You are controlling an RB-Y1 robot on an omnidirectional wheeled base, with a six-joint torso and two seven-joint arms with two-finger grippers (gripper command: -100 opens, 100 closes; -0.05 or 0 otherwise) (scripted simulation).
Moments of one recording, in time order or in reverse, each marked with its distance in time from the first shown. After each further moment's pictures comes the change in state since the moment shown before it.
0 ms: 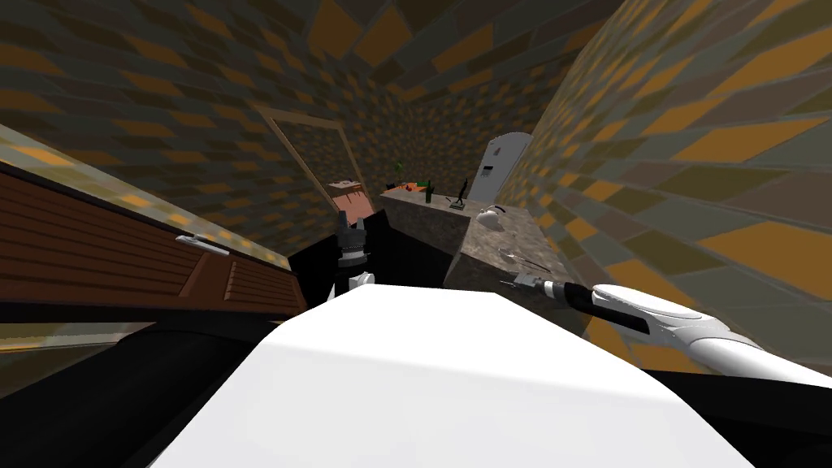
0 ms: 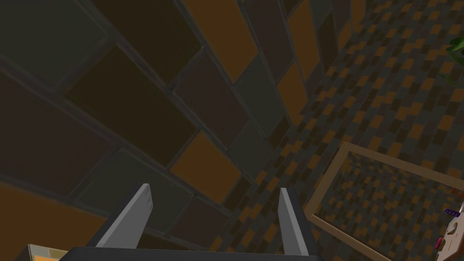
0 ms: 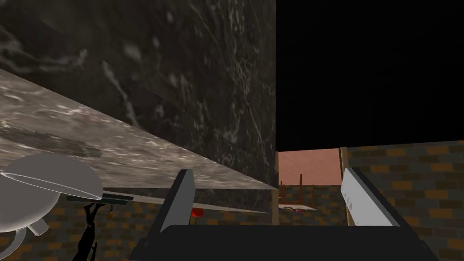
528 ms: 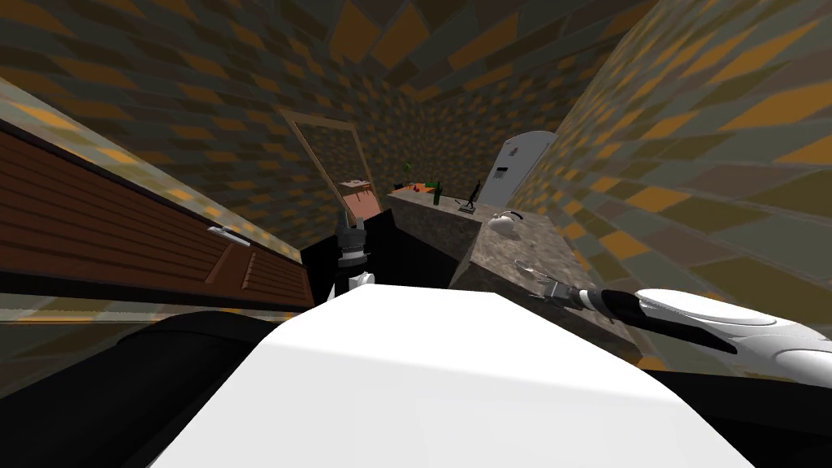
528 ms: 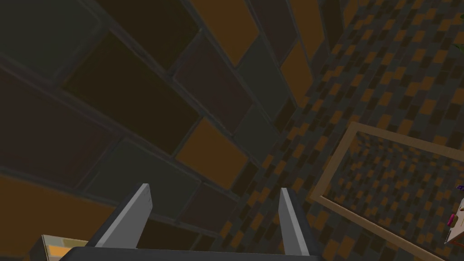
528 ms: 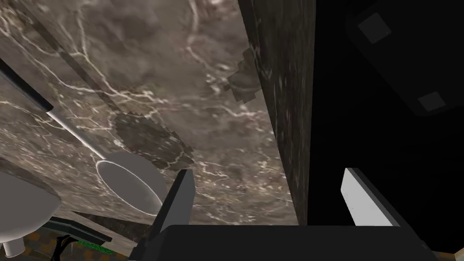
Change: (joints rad) left arm 0.000 0.000 0.000 0.000 0.000 0.000 0.000; right arm -0.002 -0.130 0.069 0.173 0.104 -0.011 0.067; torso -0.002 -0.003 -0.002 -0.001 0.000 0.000
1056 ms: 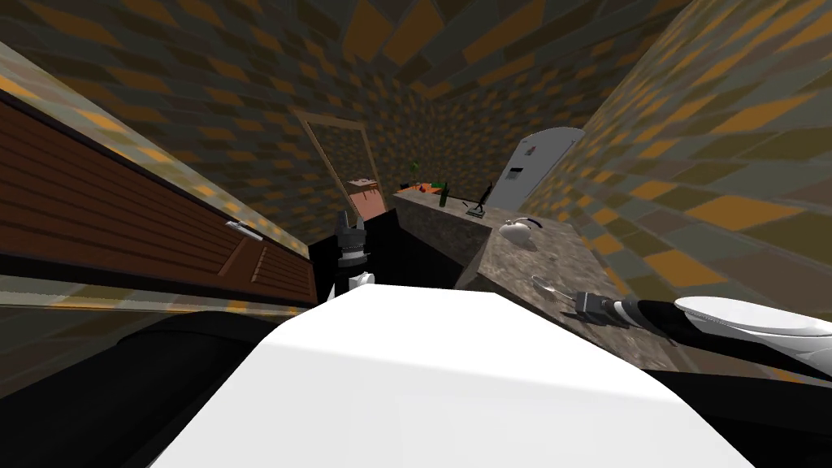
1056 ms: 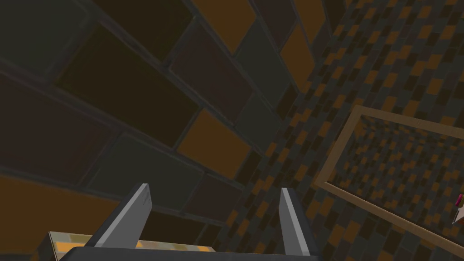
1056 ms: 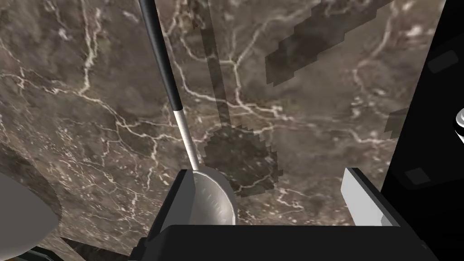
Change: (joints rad) left arm 0.000 0.000 0.000 0.000 0.000 0.000 0.000; right arm 0.006 -0.073 0.070 0.111 0.081 0.003 0.037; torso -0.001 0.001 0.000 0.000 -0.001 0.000
